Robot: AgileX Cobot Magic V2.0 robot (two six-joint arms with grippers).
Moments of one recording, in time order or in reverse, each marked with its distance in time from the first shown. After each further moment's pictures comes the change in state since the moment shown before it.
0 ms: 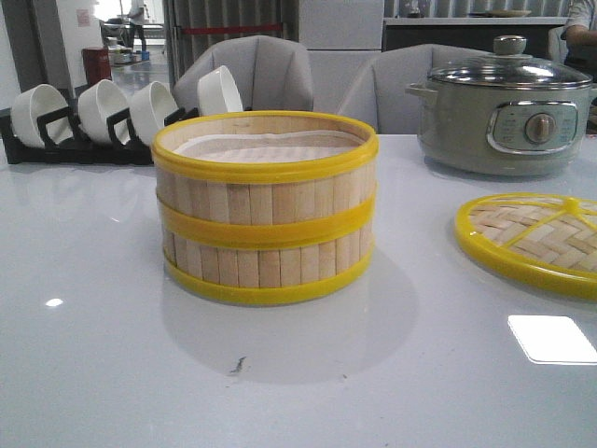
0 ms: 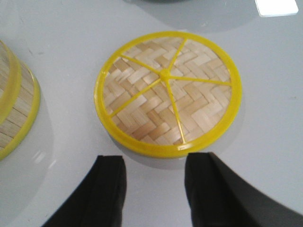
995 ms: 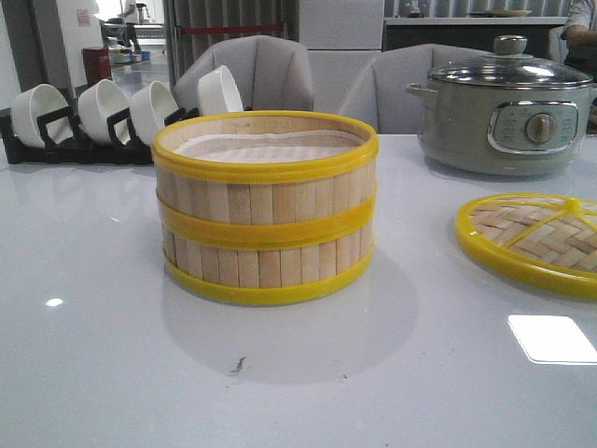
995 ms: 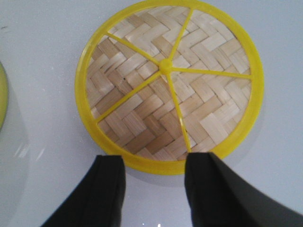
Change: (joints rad) left arm 0.000 0.000 0.000 -0.002 -0.001 0.000; right arm 0.000 0.349 -0.184 0.000 0.000 0.000
